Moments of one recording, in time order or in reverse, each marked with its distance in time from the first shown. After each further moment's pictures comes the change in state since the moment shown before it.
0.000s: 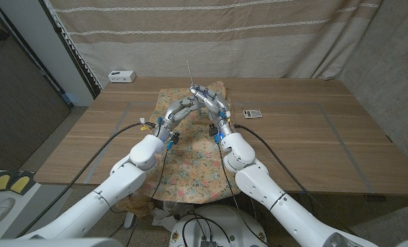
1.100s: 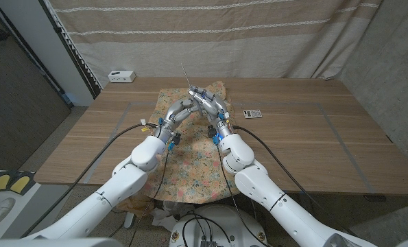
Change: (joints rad) left arm 0.005 -0.021 -0.001 0.013 0.009 -0.019 0.027; left_hand 0.009 -0.009 0.108 -0.012 0.022 0.076 0.046 0.073 0.056 0.078 -0.025 0.008 0.008 0.061 0.000 0.000 0.000 0.016 -0.005 0.000 0.000; right arm -0.006 0.001 0.001 -0.004 -0.001 -0.004 -0.011; right_hand -0.004 0.004 0.002 0.002 -0.004 0.000 0.000 -0.005 -0.001 0.000 0.000 -0.003 0.000 0.000 0.000 0.000 0.000 0.005 0.005 0.010 0.002
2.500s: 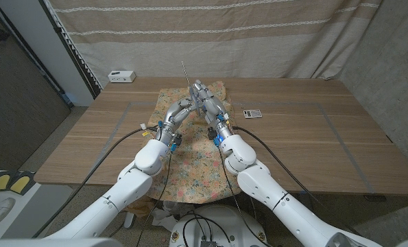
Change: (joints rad) left arm 0.012 -0.061 -0.009 0.047 -0.016 -0.069 0.027; left_hand -0.020 0.020 0.049 0.006 -0.074 -0.057 -0.016 0.024 0.095 -0.073 0.016 -0.027 0.004 -0.024 0.006 -0.005 0.002 0.000 0.000 0.000 0.005; right arm 0.008 -0.024 0.003 0.007 0.037 -0.015 0.052; right_hand -0.445 -0.129 -0.259 0.145 0.193 -0.762 -0.075 -0.084 0.014 -0.787 -0.064 -0.123 0.048 -0.414 -0.005 -0.056 -0.030 -0.126 0.061 -0.004 0.000
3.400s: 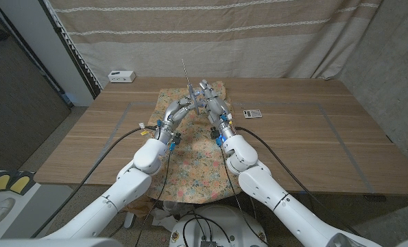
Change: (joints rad) left arm -0.001 0.002 -0.006 0.003 -0.013 -0.017 -0.014; left_hand 0.000 0.000 0.006 -0.003 0.000 0.000 0.000 0.018 0.017 0.004 -0.004 0.009 0.002 0.000 0.000 0.000 0.000 0.000 0.000 0.000 0.000; right arm -0.009 -0.003 0.006 0.001 -0.006 0.023 -0.004; right_hand -0.013 -0.005 -0.021 -0.002 0.034 0.014 -0.023 0.027 -0.003 -0.026 -0.048 0.035 -0.027 -0.013 0.015 0.006 -0.009 0.000 0.006 0.001 0.000
